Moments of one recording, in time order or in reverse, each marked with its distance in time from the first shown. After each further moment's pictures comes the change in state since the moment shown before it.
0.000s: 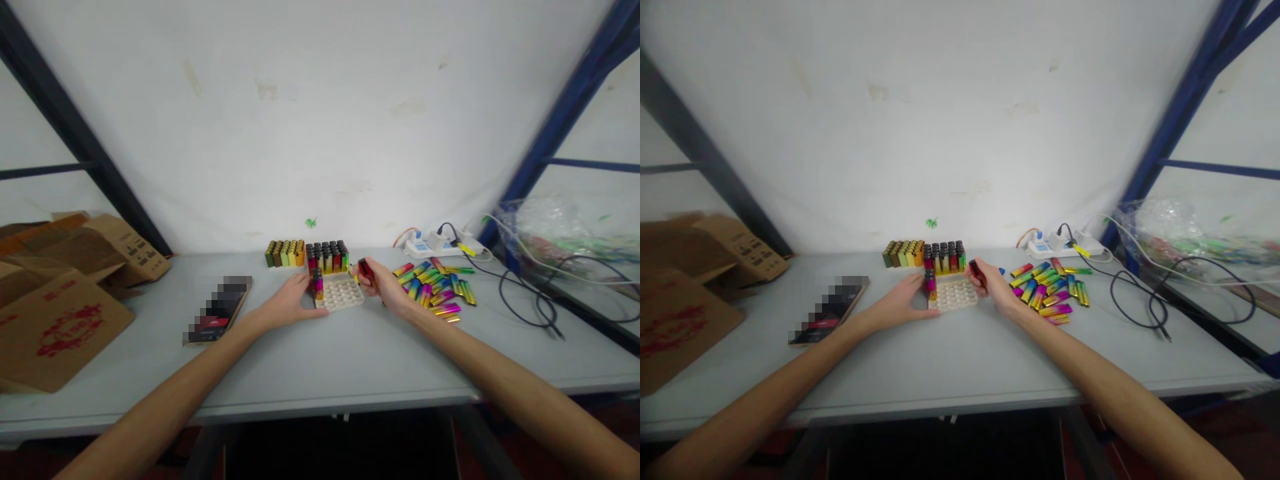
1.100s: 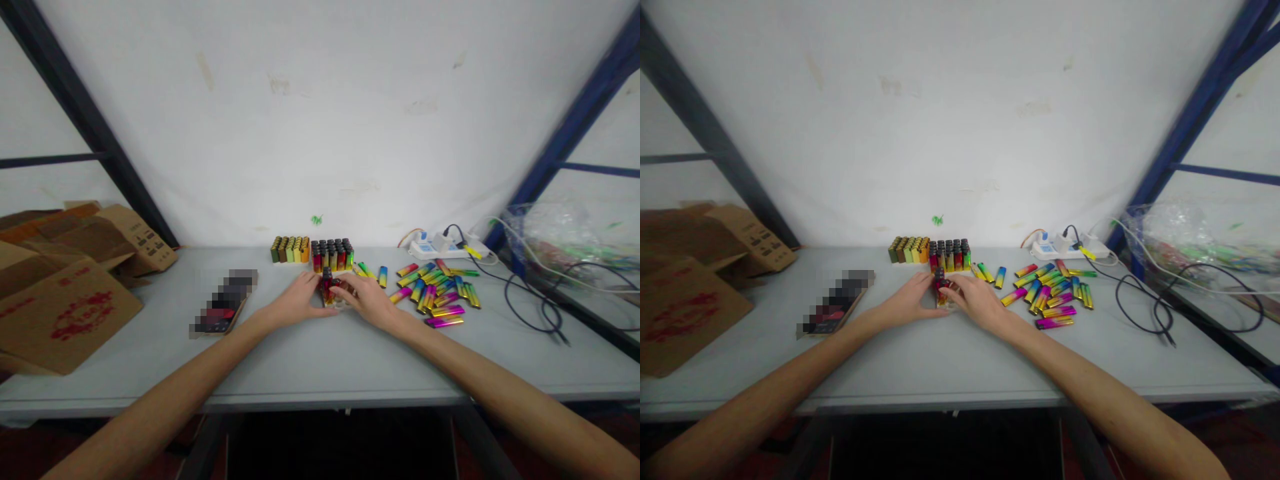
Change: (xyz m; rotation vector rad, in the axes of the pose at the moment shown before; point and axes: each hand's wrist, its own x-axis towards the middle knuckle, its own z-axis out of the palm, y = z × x) left_hand 0.001 0.009 0.010 -0.088 0.040 0.040; right_hand -0.010 0.007 0.034 -1.062 -0.061 -0.421
